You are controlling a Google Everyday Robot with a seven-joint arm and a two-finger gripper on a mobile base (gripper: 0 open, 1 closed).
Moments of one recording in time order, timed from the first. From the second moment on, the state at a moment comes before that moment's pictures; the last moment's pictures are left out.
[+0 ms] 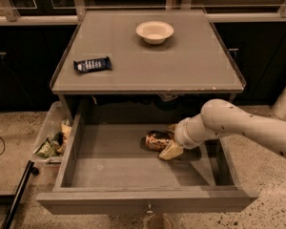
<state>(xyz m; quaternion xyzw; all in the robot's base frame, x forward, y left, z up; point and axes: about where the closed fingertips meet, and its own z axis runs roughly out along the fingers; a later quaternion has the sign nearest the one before) 0.567 -0.114 0.598 -0.58 0.75 0.13 0.28</state>
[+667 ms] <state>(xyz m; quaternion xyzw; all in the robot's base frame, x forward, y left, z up) 0.563 -0.114 0.601 -0.59 0.75 0.13 0.28</state>
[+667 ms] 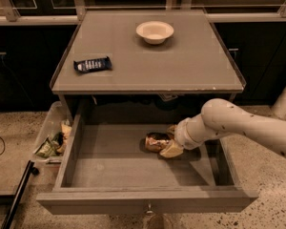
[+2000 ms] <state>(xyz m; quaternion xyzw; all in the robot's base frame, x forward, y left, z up) 0.541 -0.118 0.756 -0.66 0.68 0.07 0.30</state>
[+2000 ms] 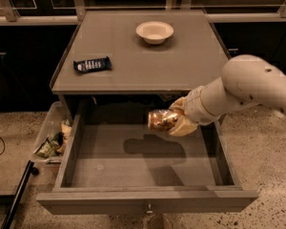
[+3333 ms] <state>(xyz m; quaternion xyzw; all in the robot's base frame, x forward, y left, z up) 0.625 -0.147 0.886 -0.65 0.66 0.01 0.37</state>
